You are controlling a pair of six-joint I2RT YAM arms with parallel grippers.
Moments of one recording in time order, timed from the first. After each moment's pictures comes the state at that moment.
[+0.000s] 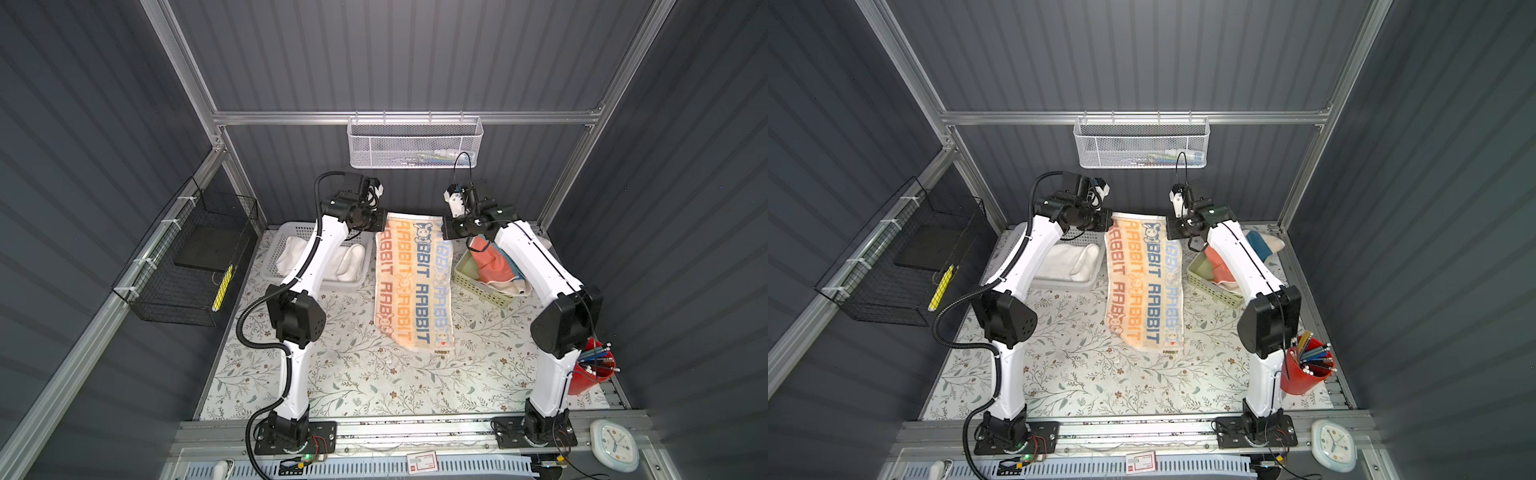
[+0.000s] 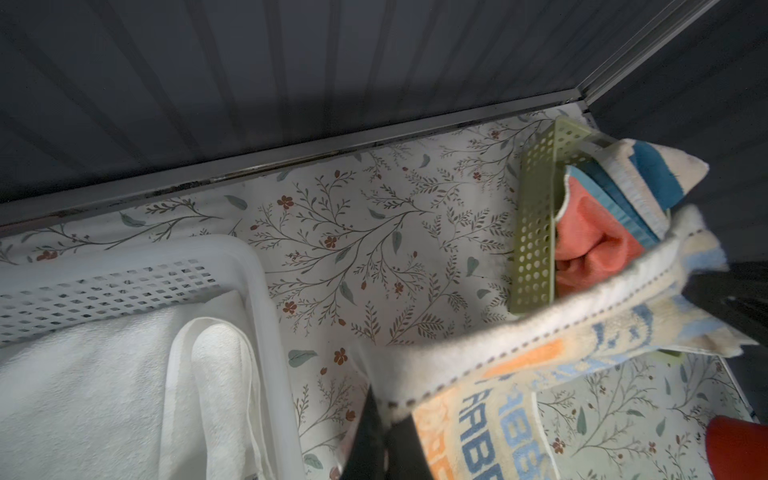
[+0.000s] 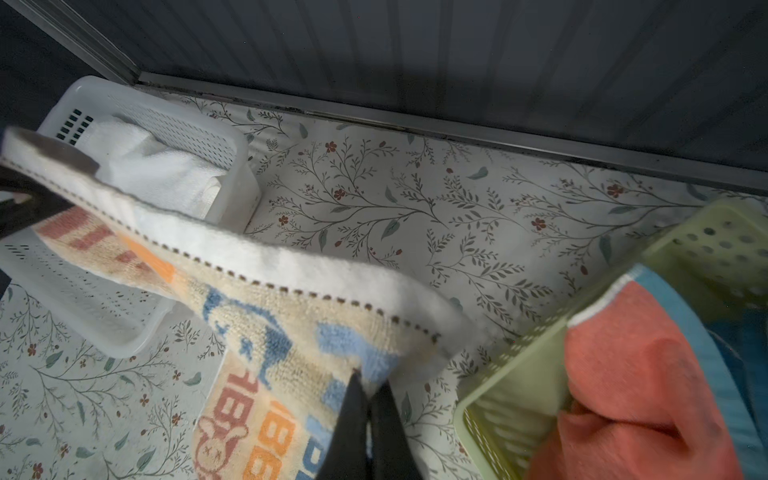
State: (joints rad) left arm -0.37 2.19 2.37 -0.97 0.22 -0.12; right arm 0.36 2.01 2.08 -0.86 -0.13 0.13
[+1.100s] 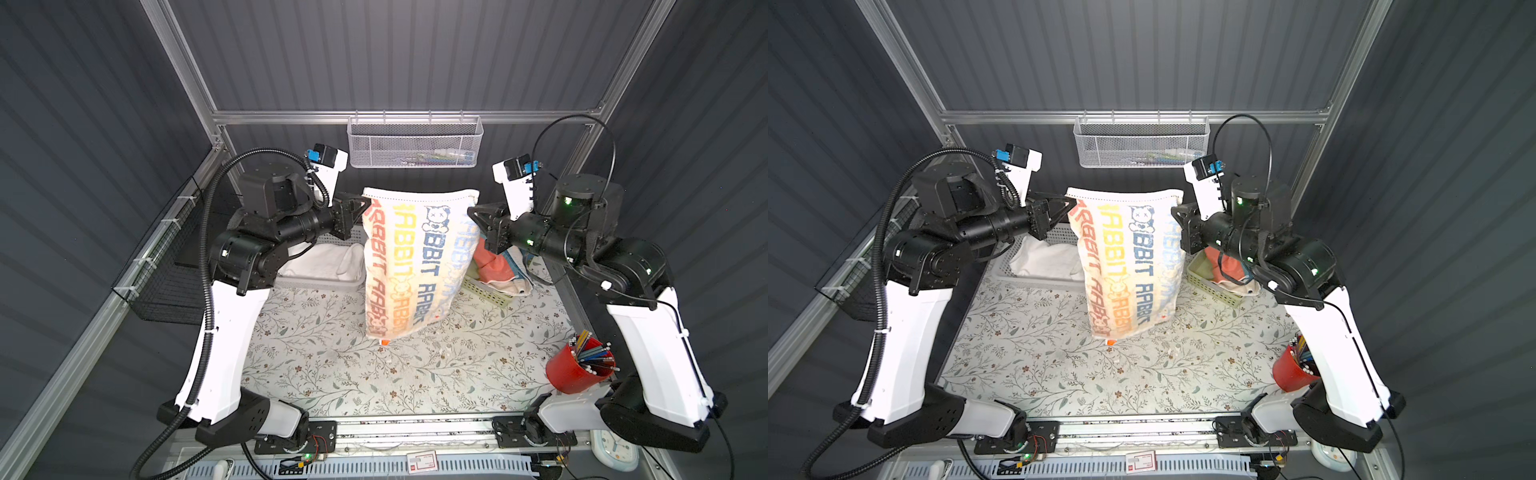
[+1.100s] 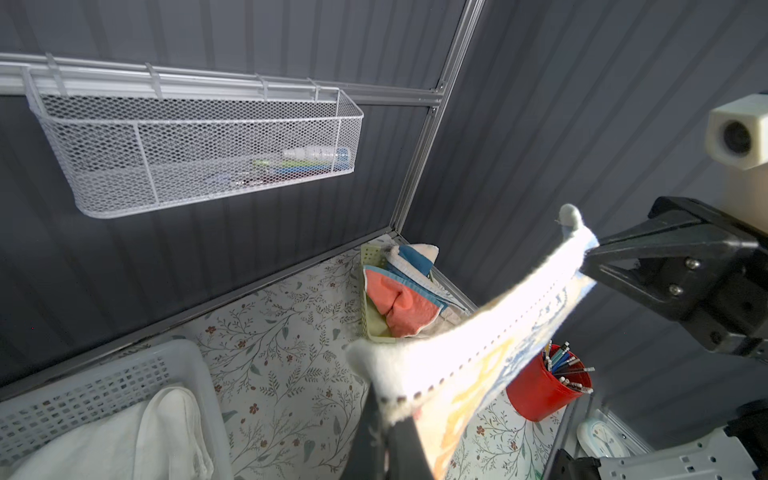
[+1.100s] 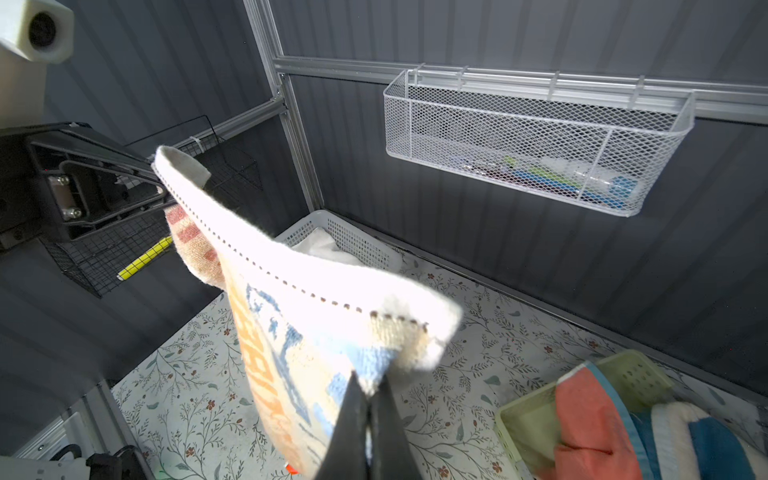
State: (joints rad) left arm -0.41 1.46 2.14 -0.96 0.43 -0.15; right arm 0.63 1.38 2.11 -1.01 -0.02 0.10
